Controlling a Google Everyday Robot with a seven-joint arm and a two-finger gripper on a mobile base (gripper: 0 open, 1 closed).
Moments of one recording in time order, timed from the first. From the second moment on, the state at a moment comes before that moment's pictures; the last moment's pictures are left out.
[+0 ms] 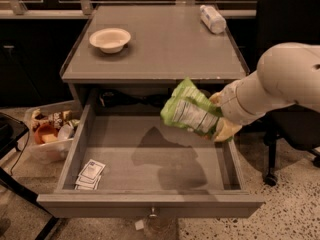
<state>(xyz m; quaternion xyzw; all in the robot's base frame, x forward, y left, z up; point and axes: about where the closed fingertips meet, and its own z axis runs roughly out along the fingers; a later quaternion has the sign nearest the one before) 0.526 -0.158 0.804 -0.74 0.61 -0.07 0.26</state>
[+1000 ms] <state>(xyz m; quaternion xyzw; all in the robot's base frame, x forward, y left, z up) 0.698 -0.137 0.919 -0.62 0.69 -0.15 0.35</state>
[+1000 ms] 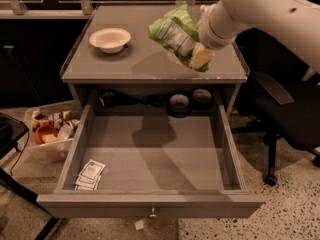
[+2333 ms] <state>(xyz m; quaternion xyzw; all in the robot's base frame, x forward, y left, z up) 0.822 -0.162 0.882 -0.49 0.79 -0.03 0.37</state>
